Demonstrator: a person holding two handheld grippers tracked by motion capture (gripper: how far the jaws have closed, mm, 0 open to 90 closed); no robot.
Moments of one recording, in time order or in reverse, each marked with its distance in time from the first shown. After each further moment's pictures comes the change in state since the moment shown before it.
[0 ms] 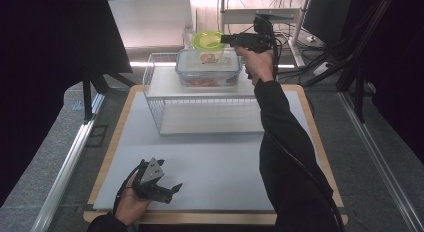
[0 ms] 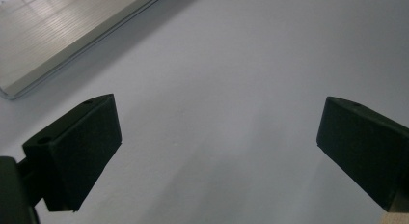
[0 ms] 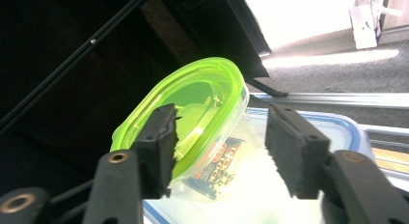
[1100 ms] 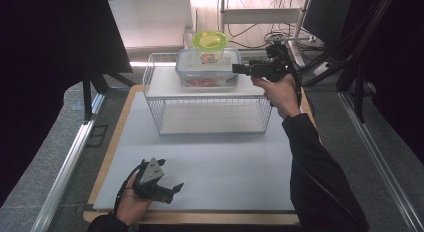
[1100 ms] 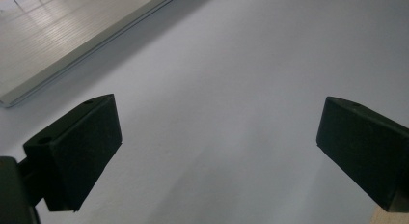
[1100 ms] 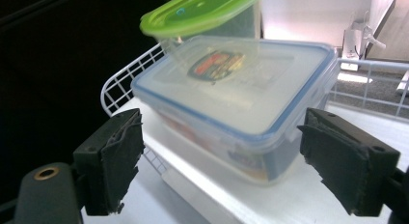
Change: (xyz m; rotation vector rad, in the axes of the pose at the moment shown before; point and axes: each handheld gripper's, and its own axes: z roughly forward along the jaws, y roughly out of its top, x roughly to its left) left arm -0.003 0.002 -0.001 -0.037 -0.011 -0.017; right arm 0.004 -0.059 -0.063 0.059 -0.011 -0.286
